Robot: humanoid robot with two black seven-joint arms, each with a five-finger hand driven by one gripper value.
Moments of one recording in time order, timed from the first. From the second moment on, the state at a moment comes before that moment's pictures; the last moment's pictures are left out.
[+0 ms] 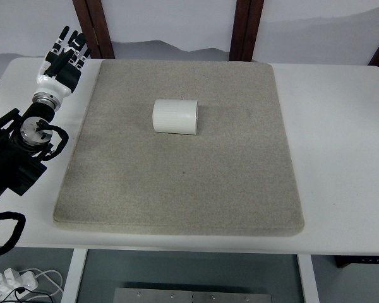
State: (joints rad) left arm -0.89 0.19 -0.85 -0.31 -0.16 -0.37 -0.30; right arm 0.00 0.00 -0.01 0.13 -0.03 -0.06 -0.03
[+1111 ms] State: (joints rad) left arm -1.02 0.25 -0.77 -0.43 0.29 -0.37 -0.30; right arm 0.00 0.00 -0.01 0.13 -0.03 -0.06 -0.03
